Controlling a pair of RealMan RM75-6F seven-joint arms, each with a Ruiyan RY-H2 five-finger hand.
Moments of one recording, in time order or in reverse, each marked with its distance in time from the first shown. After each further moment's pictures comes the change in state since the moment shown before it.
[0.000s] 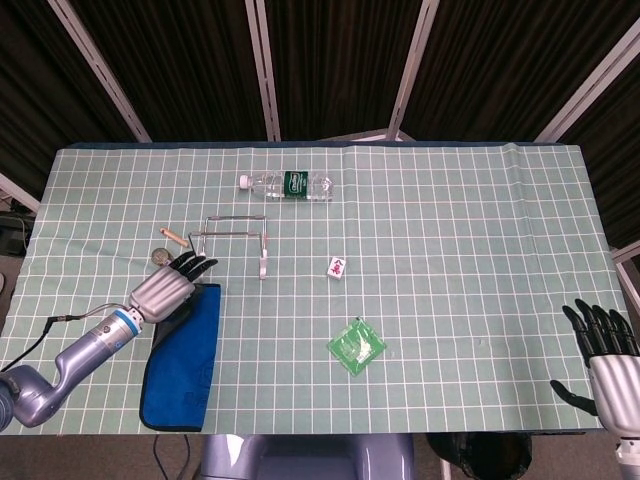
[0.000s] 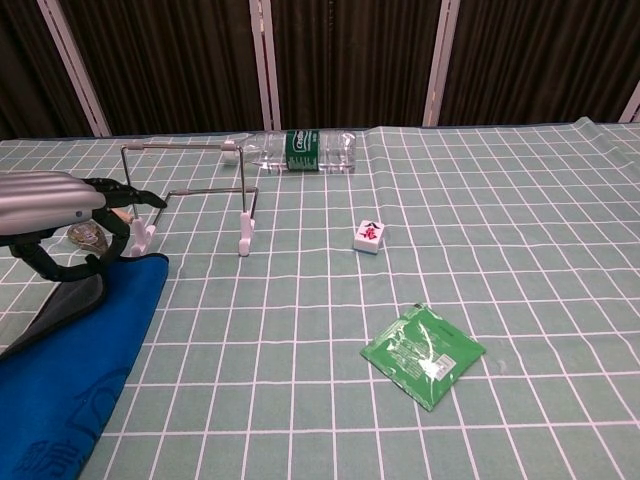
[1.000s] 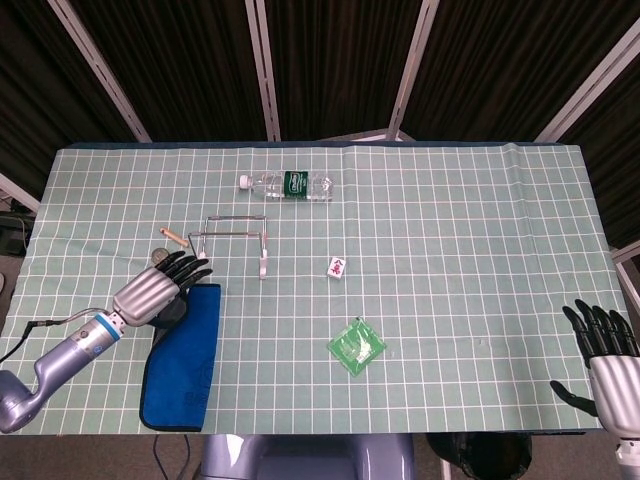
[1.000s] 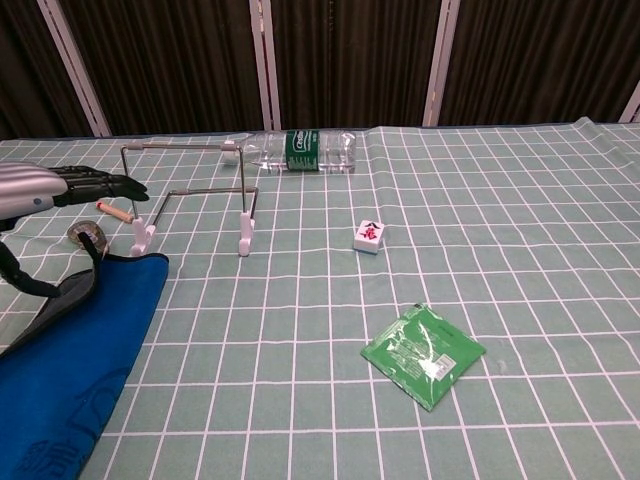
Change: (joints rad) left arm 0.061 -0.009 0.056 0.142 0.127 0.214 -0.228; right arm -0.002 0.005 -0.002 -0.004 -0.004 0.005 0.005
